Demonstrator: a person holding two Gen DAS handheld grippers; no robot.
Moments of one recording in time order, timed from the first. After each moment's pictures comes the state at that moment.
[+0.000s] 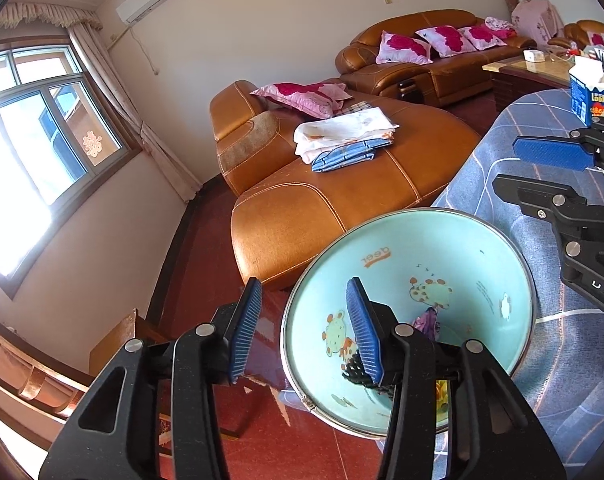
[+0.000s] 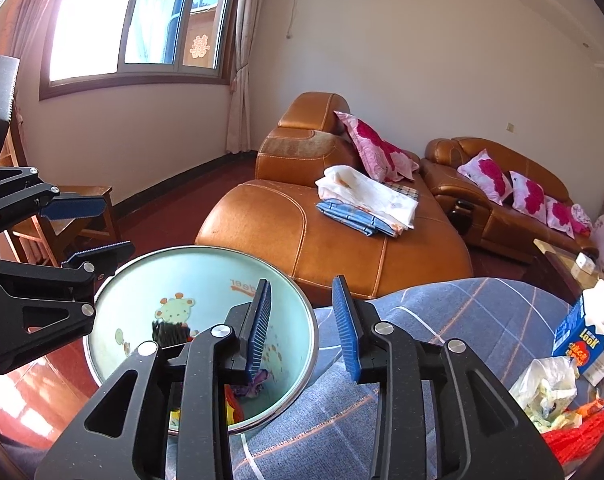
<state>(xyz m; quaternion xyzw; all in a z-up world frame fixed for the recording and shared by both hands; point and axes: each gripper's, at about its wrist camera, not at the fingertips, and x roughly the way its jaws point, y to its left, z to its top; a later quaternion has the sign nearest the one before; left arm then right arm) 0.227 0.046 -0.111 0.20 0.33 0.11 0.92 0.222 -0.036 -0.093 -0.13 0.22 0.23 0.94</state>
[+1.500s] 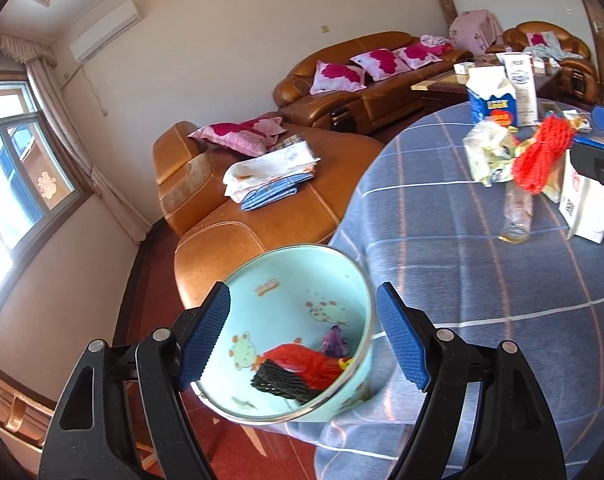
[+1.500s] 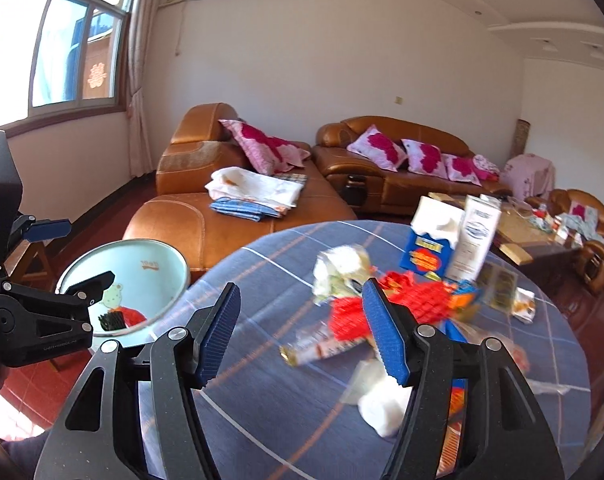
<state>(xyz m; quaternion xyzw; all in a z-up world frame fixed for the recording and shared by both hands) 0.177 -0.061 -0.103 0.23 0.29 -0.02 0.93 0.108 -0.181 -0.061 -0.06 0.22 0.03 0.97</state>
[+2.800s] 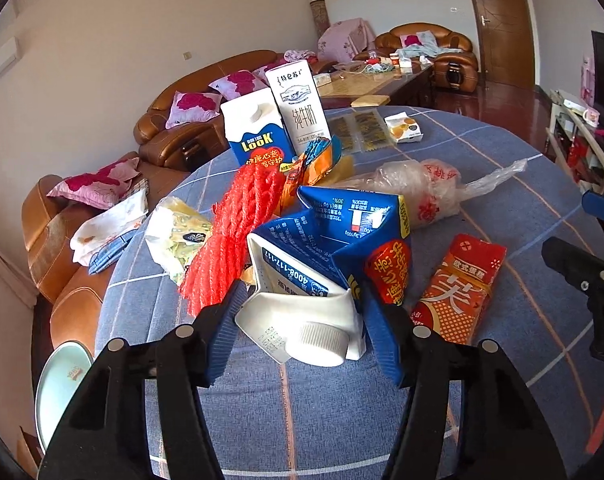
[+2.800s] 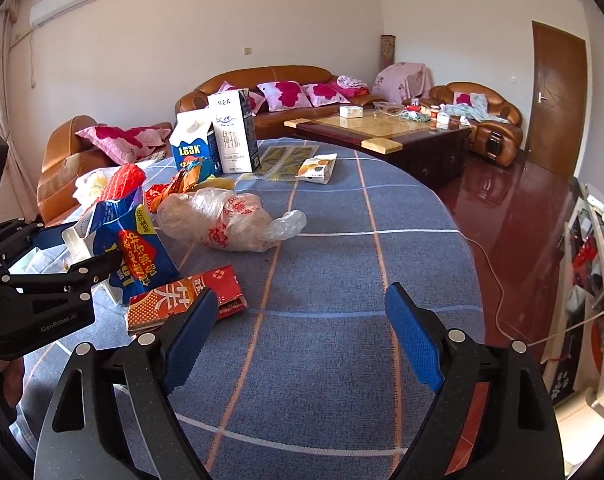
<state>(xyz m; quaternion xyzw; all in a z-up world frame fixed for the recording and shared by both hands) 0.173 -0.271 -0.135 0.22 0.30 -0.24 0.90 0.023 -0.366 -0.122 0.08 0.28 -0.17 0.94</state>
